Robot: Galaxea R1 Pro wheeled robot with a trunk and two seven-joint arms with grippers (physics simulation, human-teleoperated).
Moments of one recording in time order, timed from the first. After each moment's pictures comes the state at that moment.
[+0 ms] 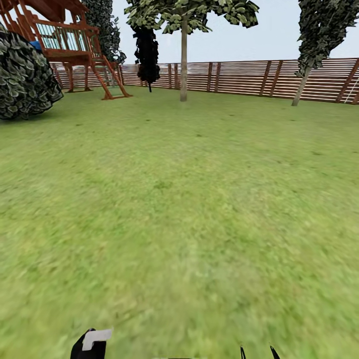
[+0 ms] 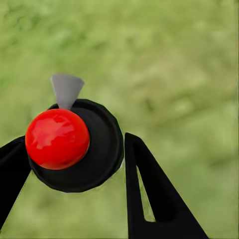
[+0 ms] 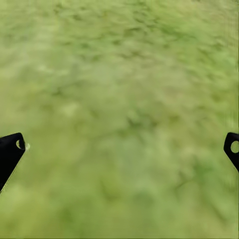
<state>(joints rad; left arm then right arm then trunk) -0.36 0.05 0.15 -0.19 -0.15 -0.46 0.15 -0.28 -0.02 0.26 -0.02 -0.11 -1.03 -0.20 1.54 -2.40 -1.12</state>
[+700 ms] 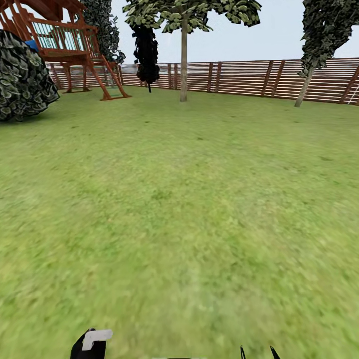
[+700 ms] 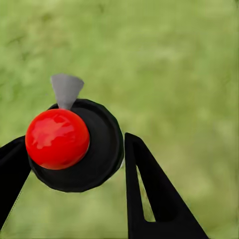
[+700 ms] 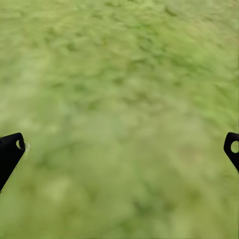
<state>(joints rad) -0.36 0.05 0.15 -0.19 -0.15 -0.46 0.15 -0.28 -0.02 0.26 -0.02 -0.11 -1.03 -0.20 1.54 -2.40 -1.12</state>
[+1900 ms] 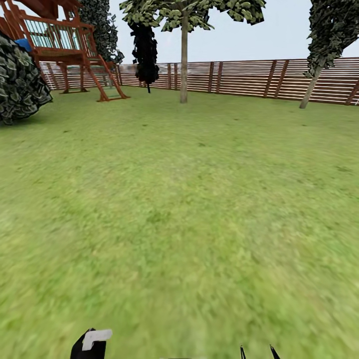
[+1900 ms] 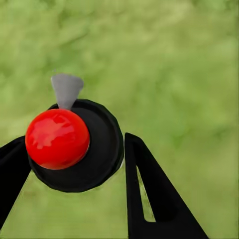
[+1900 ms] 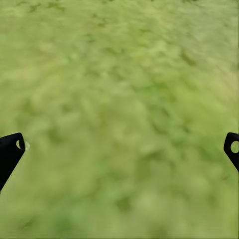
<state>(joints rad) -0.36 0.05 0.15 -0.19 -0.15 -0.46 0.15 -0.28 -0.02 0.26 -0.02 -0.11 -1.03 -0.20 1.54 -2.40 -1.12</state>
